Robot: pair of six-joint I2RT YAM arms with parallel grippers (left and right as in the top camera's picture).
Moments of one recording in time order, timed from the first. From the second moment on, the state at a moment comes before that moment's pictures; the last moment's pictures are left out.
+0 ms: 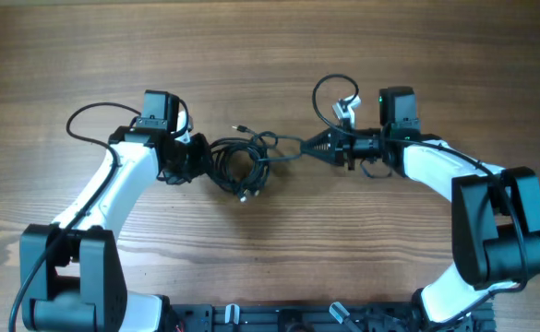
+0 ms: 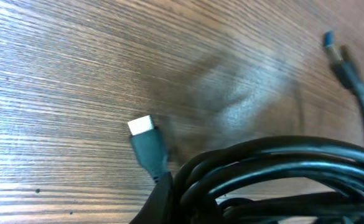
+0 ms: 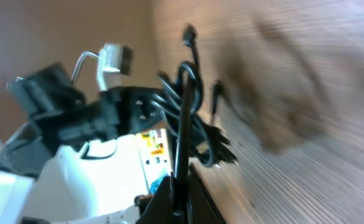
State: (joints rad) left arm -0.10 1.61 0.97 -0.68 0.31 -0.48; right arm 0.15 1.81 0.86 -0.01 -1.20 0.73
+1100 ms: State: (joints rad) left arm -0.08 1.63 0.95 -0.71 0.66 0.04; right arm 0.31 1.81 0.86 0.10 -1.04 0.64
